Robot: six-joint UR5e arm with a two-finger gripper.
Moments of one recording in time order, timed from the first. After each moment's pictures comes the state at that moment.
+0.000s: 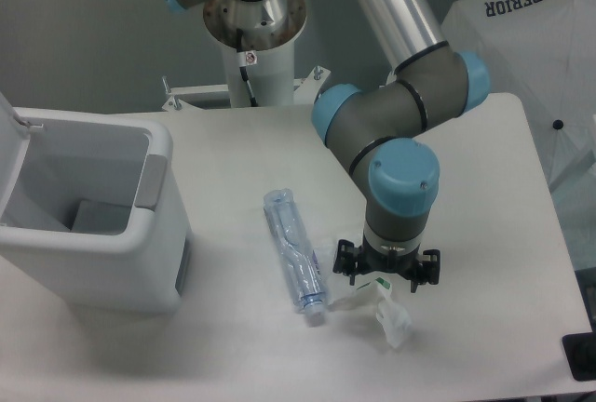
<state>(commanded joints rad) 2.49 -2.16 -1.39 -1.08 1.61 0.59</state>
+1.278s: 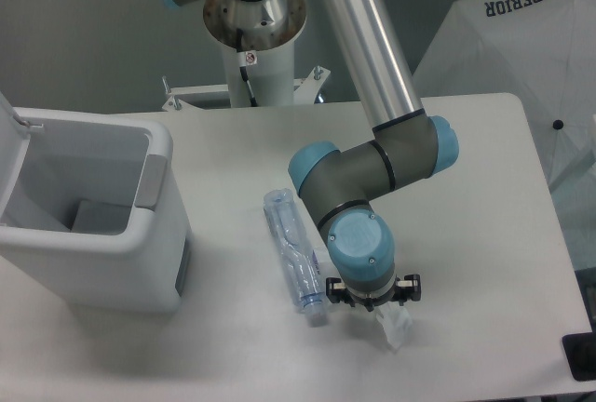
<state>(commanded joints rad) 2.42 -2.27 -1.35 -1.05 1.79 0.43</state>
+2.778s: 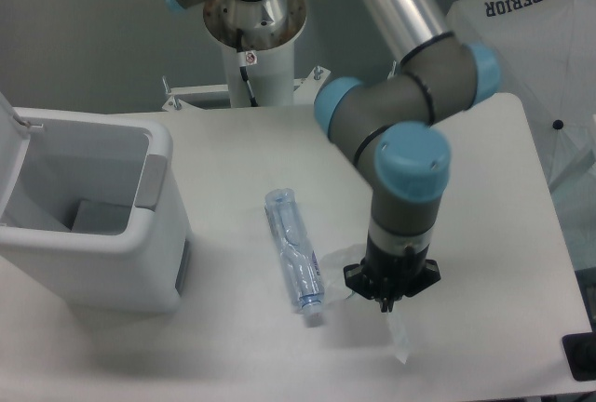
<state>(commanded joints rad) 2.55 -2.03 -1.31 -1.05 1.22 0.41</state>
